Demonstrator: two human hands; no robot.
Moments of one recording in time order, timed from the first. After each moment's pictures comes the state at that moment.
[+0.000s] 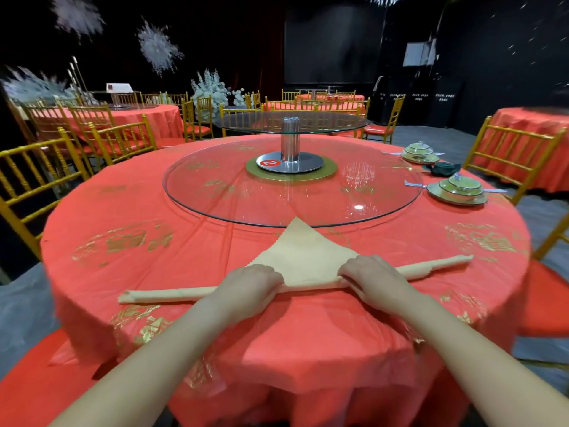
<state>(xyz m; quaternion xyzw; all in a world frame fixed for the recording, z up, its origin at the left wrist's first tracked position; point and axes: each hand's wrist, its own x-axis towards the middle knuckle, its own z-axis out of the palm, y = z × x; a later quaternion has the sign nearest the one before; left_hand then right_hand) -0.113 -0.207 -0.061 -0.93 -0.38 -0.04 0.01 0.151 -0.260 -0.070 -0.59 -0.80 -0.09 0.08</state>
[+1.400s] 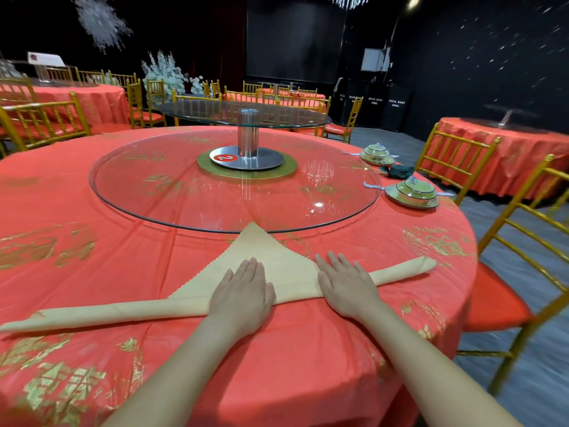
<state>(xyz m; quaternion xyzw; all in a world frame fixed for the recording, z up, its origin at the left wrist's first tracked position) -0.026 -0.187 -0.095 -0.87 -0.48 -0.07 -0.06 0.179 -0.236 -0.092 -0.78 -0.63 0.02 0.03</state>
